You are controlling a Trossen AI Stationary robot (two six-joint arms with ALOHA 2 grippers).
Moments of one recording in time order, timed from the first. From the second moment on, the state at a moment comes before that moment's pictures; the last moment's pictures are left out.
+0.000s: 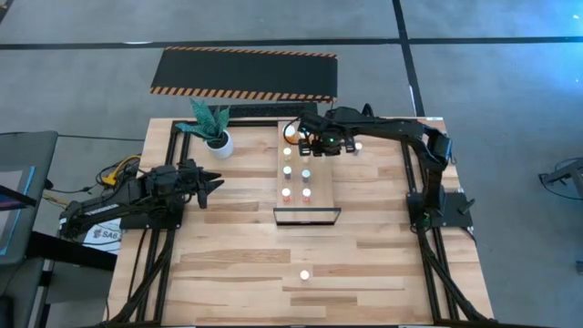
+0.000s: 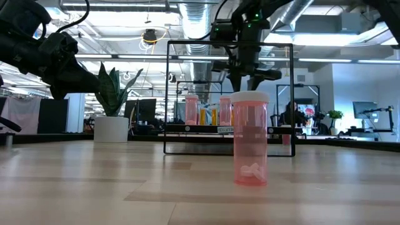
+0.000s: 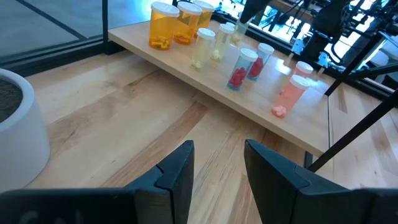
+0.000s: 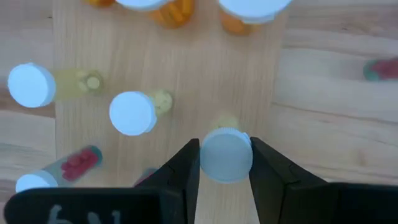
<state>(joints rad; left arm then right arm) 0.30 0.04 0.13 -0.42 -0.07 -0.35 -0.39 1.91 1.65 -1.09 0.07 1.06</state>
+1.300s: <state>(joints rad) 0.30 0.04 0.13 -0.42 -0.07 -0.35 -0.39 1.94 1.65 -1.05 0.05 1.01</state>
